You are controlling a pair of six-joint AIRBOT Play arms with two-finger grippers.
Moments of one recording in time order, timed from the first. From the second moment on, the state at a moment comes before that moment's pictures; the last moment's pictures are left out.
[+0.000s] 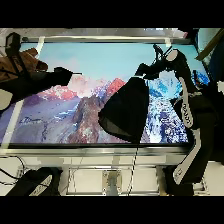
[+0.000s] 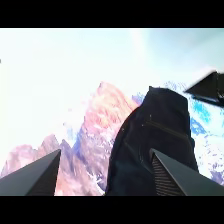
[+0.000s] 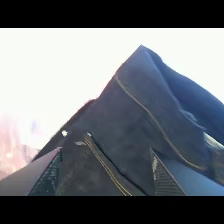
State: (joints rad) left arm -0.20 -0.84 1.12 1.23 -0.81 -1.64; right arm 0.02 -2.00 2.04 -1.05 1.27 1.56
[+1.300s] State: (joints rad) left arm -0.17 -0.83 1.12 1.24 -0.80 -1.66; right arm -0.08 -2.19 2.04 -1.00 1.37 1.45
